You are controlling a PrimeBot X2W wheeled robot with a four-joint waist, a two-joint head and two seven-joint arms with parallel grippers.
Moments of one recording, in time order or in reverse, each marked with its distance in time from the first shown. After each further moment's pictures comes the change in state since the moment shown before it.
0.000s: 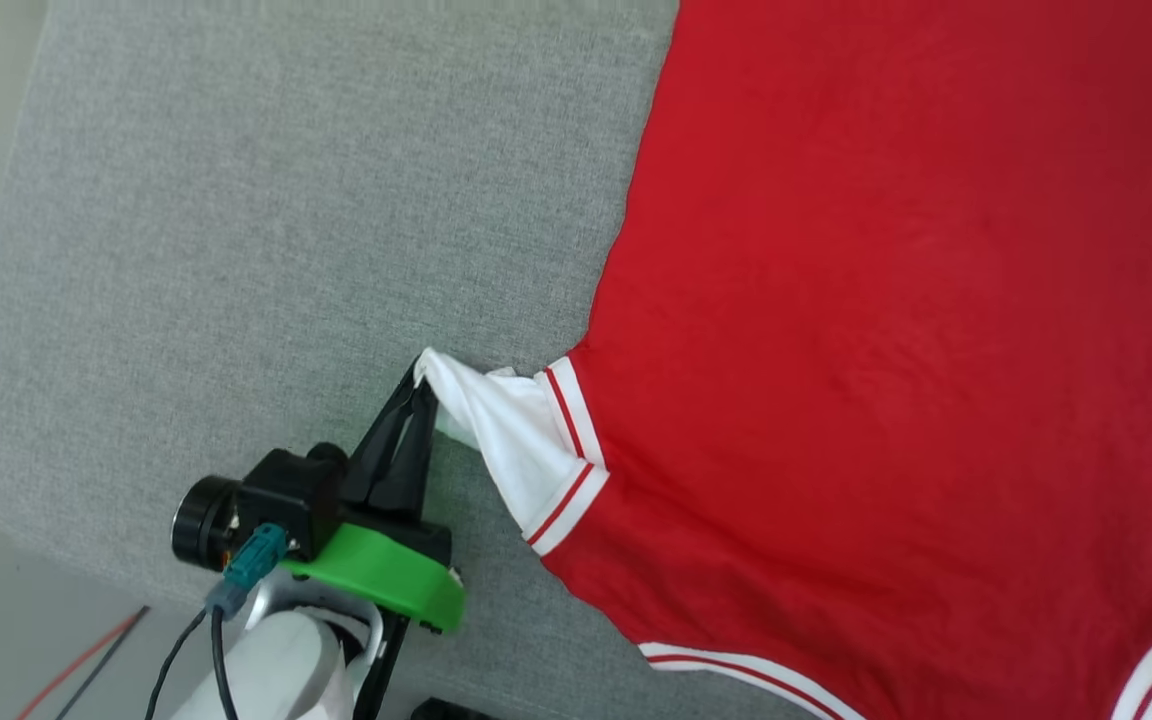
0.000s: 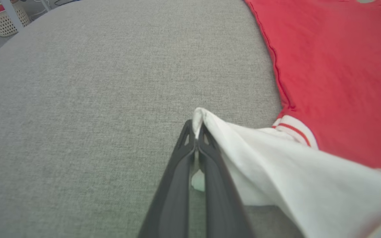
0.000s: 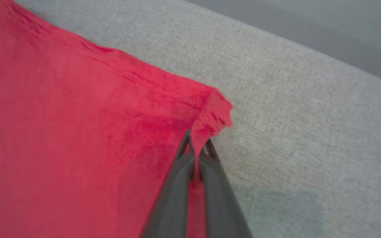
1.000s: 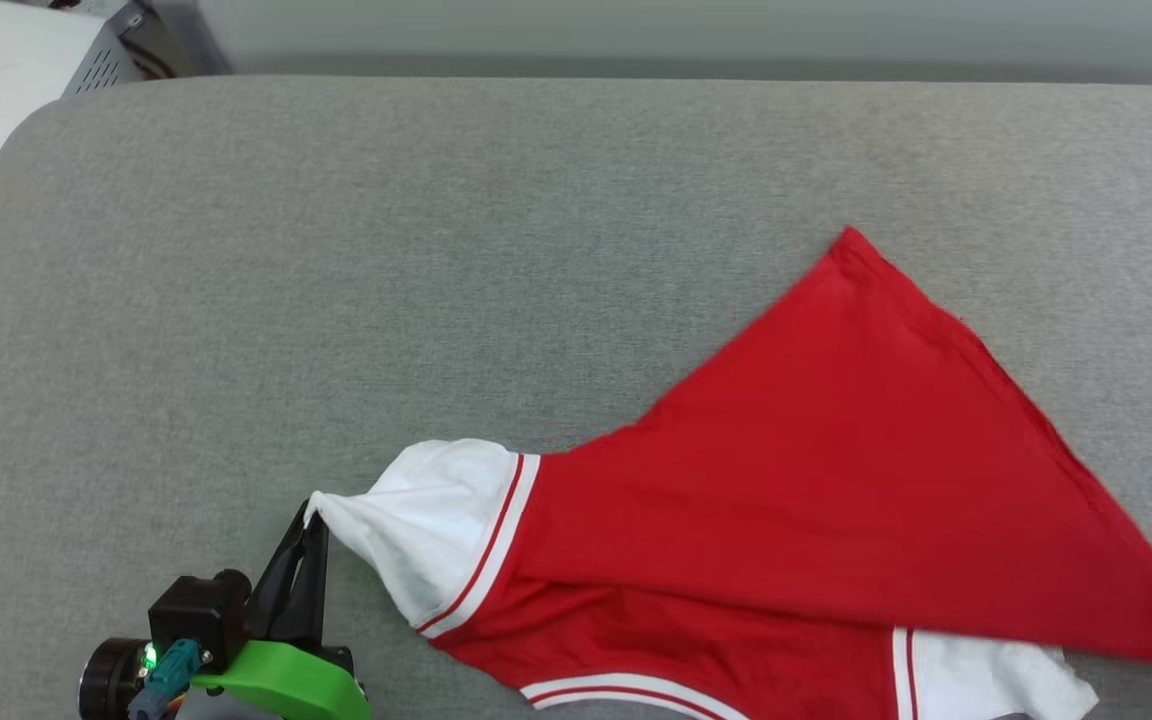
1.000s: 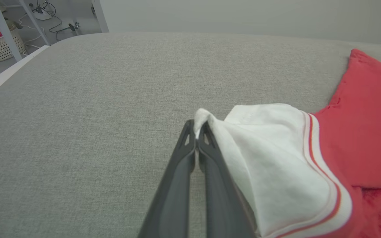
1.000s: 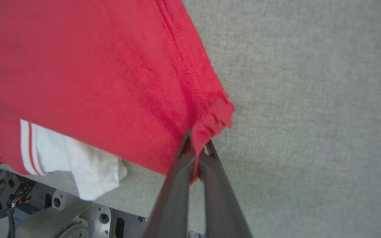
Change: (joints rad) left arm 0.254 0.058 0.130 0.034 -0.029 0.030 0.000; right arm 1.093 -0.191 -0.095 -0.331 0.288 0.000 -0.312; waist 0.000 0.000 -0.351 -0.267
